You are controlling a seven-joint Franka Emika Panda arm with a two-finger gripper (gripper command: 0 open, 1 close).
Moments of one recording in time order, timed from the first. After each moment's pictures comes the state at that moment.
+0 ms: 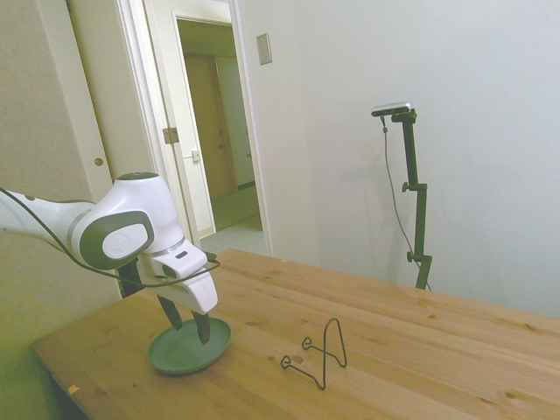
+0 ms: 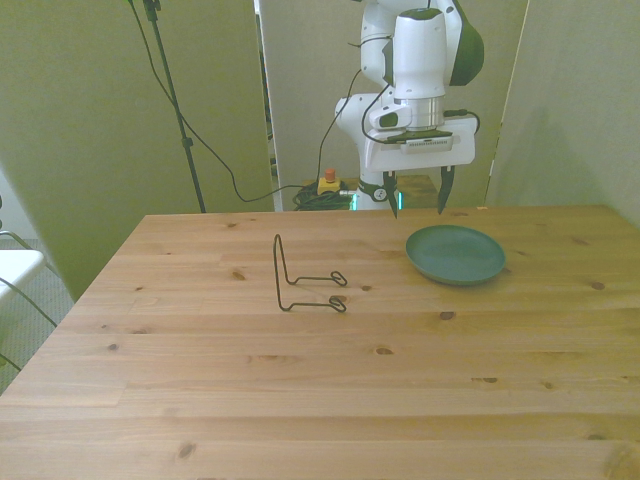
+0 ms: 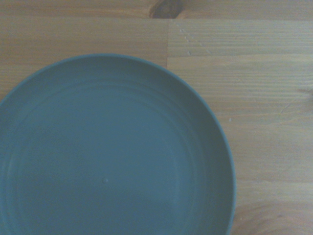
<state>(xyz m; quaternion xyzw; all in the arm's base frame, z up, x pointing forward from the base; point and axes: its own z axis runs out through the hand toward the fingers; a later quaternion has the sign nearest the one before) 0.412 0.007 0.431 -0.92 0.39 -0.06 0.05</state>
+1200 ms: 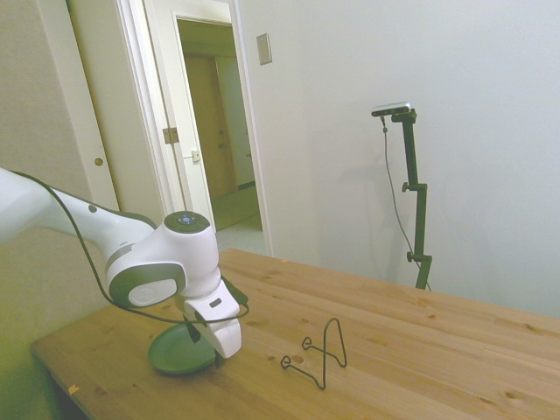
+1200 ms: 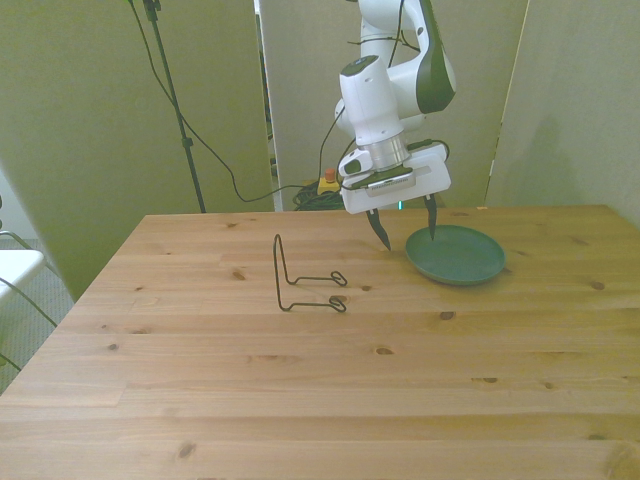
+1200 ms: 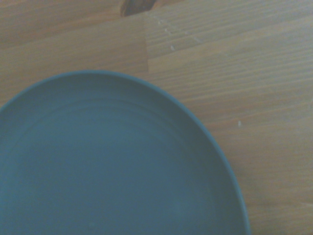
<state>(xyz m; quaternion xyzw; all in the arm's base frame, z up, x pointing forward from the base) 0.423 -0.046 0.359 -0.87 0.45 -0.02 0.18</state>
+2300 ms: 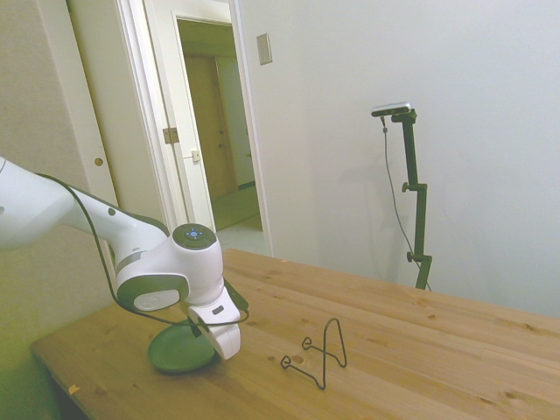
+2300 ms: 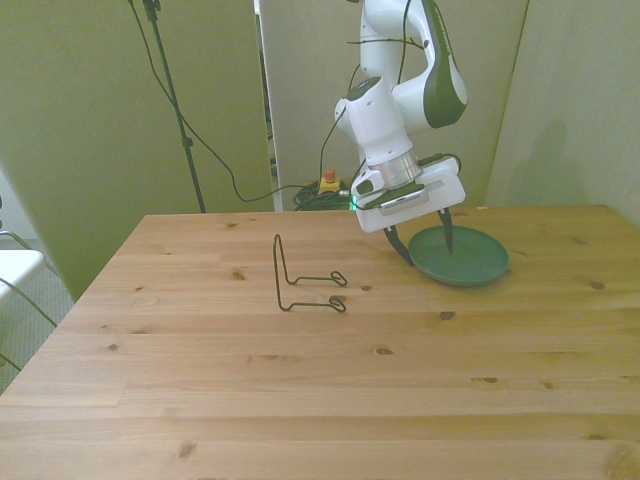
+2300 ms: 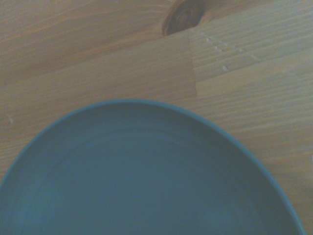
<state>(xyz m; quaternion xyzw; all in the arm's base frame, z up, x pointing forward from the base) 0.449 -0.029 0.343 -0.86 0.46 0.00 0.22</state>
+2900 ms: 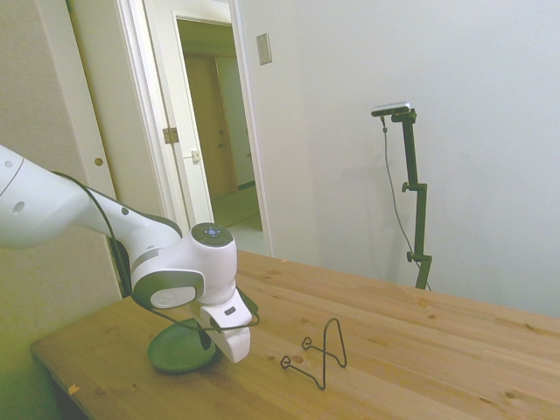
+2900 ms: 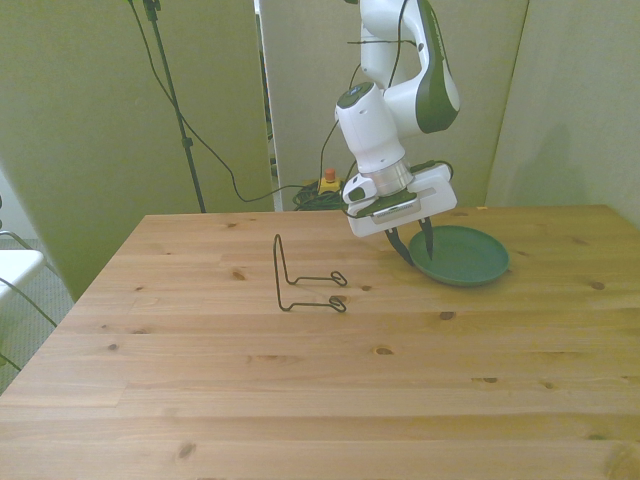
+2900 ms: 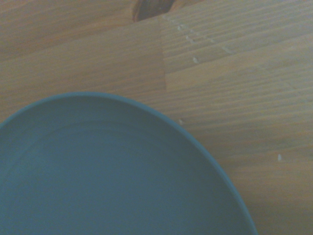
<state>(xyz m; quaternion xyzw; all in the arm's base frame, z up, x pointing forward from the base) 0.457 -0.045 0.337 -0.87 0.45 0.03 0.19</state>
